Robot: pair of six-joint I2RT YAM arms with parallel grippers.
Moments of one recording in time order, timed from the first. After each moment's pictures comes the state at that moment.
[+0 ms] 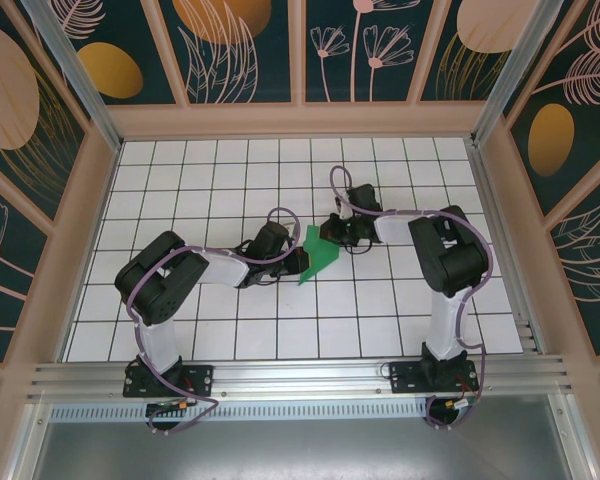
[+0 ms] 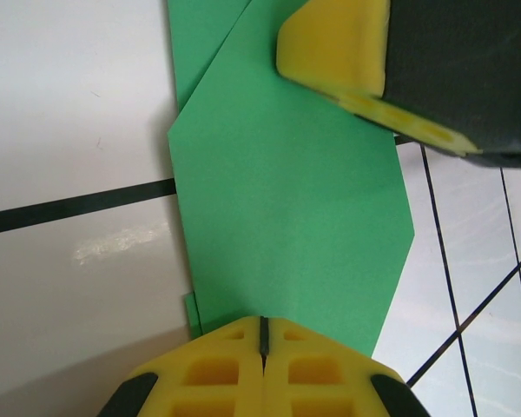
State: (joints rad) left arm -0.72 1.87 0.80 0.32 0.26 -0.76; right arm 0.41 1.96 1.05 -0.01 -0.51 0.62
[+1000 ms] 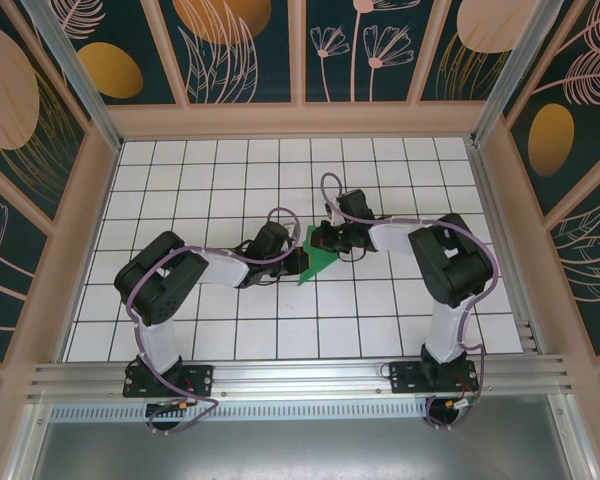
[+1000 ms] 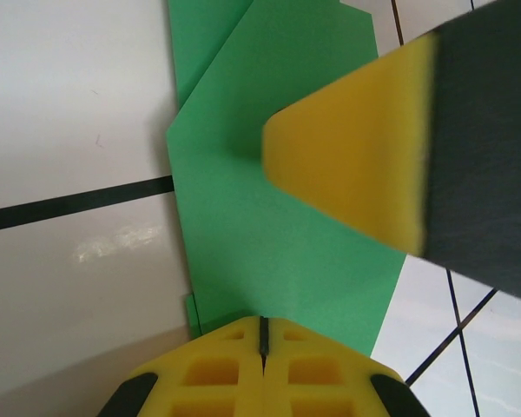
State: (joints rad) left arm -0.72 1.87 0.80 0.32 0.26 -0.75; right arm 0.51 1.89 0.98 -0.01 -0.51 0.66
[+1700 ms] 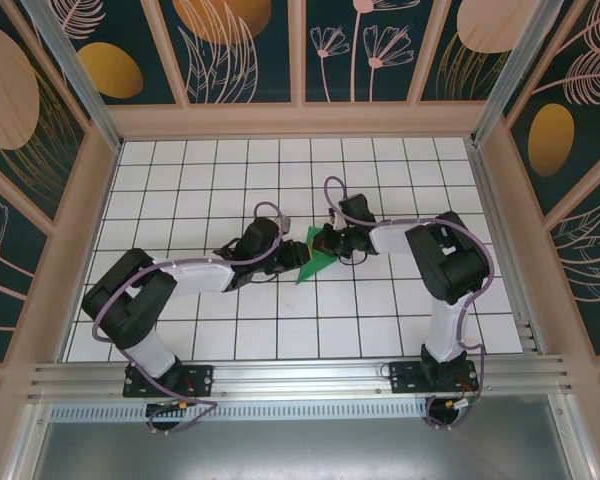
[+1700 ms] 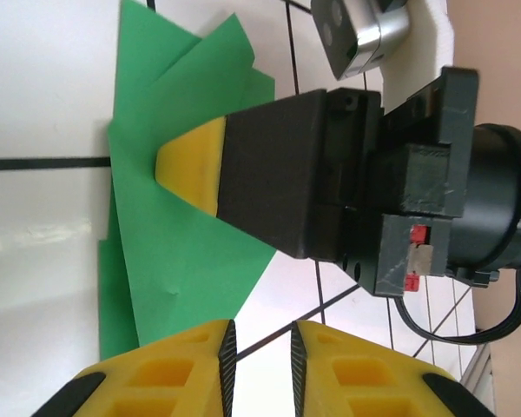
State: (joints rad) left arm -0.73 1.67 0.74 0.28 0.30 -0.96; right arm 0.50 1.91 0.95 0.04 -0.52 0.73
